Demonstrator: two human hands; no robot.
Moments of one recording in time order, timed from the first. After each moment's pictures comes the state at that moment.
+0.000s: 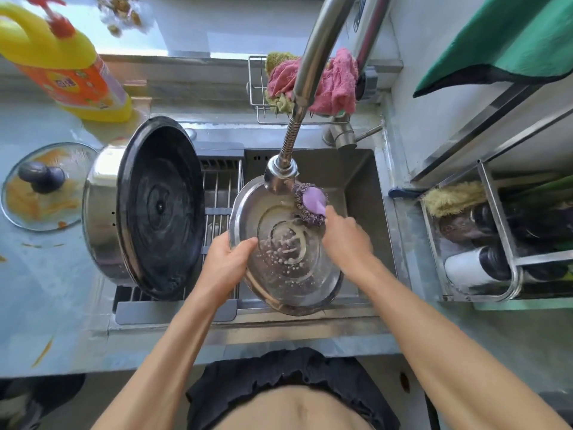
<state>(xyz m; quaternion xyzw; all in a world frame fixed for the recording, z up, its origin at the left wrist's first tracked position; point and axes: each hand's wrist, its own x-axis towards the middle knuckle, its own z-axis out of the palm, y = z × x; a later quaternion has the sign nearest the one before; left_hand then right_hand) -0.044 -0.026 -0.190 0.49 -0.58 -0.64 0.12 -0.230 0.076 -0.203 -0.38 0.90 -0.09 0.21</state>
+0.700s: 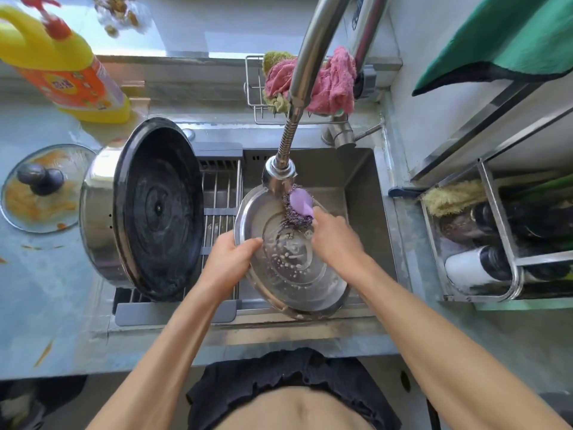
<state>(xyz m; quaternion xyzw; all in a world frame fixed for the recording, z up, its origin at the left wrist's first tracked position) -0.055 -0.028 -0.186 0.49 -0.57 -0.65 0.08 -0.221 0.065 -0.202 -0.40 0.87 -0.11 0.26</state>
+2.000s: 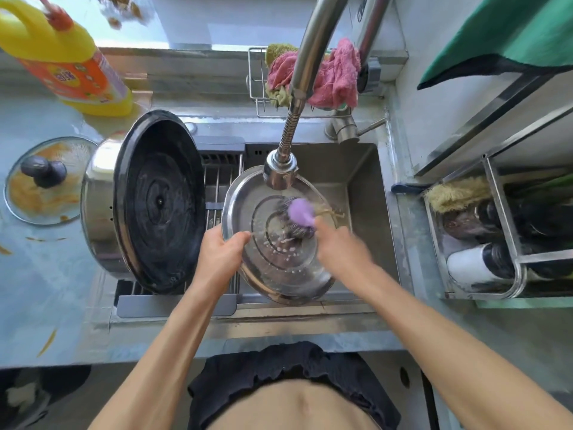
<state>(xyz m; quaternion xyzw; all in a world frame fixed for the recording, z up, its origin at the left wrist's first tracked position) -0.046 -0.029 -0.185 0.53 -0.56 -0.61 0.17 -0.220 0.090 -0.203 -0.43 0.86 -0.04 0.27</state>
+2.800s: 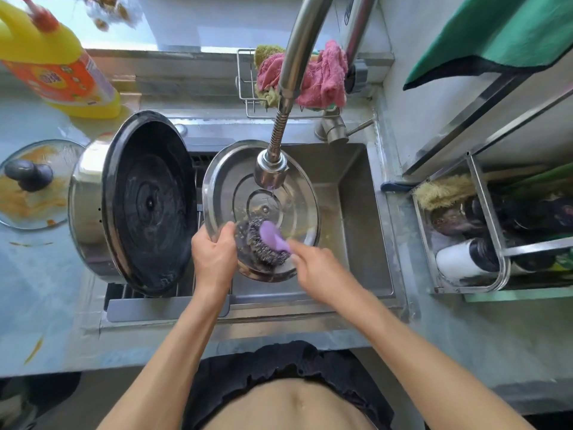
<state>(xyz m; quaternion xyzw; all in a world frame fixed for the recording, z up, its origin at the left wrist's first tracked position) -0.054 -0.015 -0.193 0.56 -0.54 -0.55 0.29 -0.184 0.110 -0.190 -0.40 0.82 -0.14 0.39</state>
